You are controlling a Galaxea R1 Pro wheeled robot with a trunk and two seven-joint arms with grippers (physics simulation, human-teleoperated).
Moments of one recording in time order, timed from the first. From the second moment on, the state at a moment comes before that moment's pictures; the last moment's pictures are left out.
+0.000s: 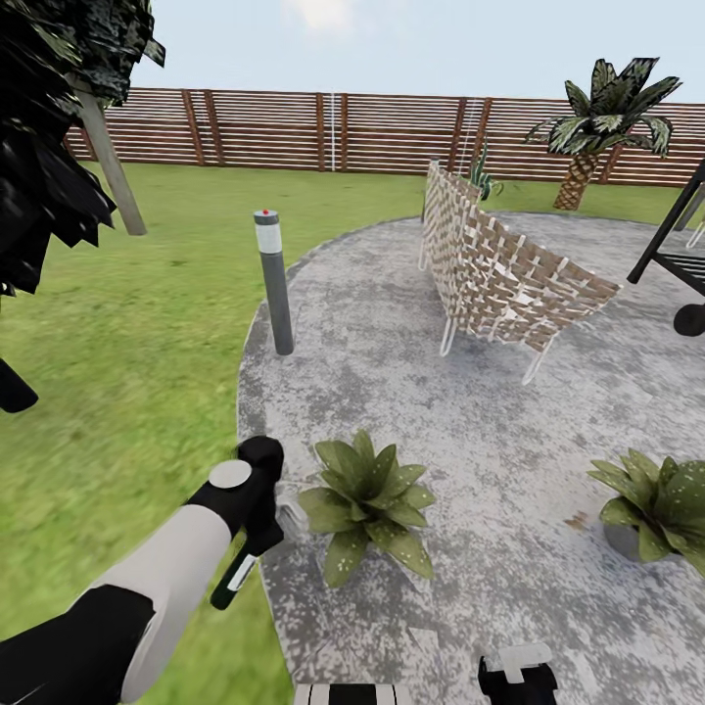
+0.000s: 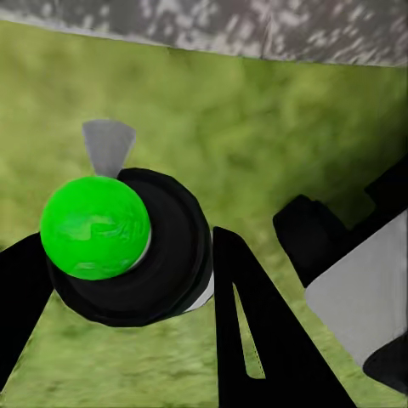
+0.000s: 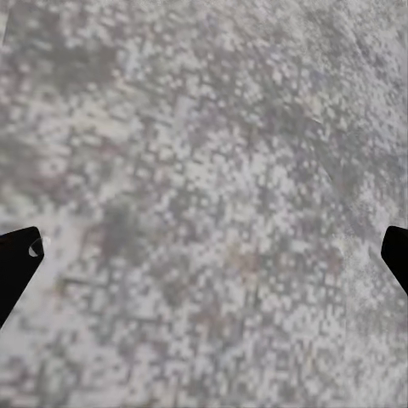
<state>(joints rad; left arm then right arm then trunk) -0.96 -0.11 -0.22 -0.59 -1.54 0.92 -1.56 -0.45 -0.01 -0.05 -0.03 0.31 -0.43 -0.38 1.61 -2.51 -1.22</state>
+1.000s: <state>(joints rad) -0.95 -0.04 -0.17 -0.61 -1.46 0.92 -1.56 -0.45 -0.02 -0.05 -0.03 0.31 -0.43 -0.38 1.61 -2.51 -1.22</state>
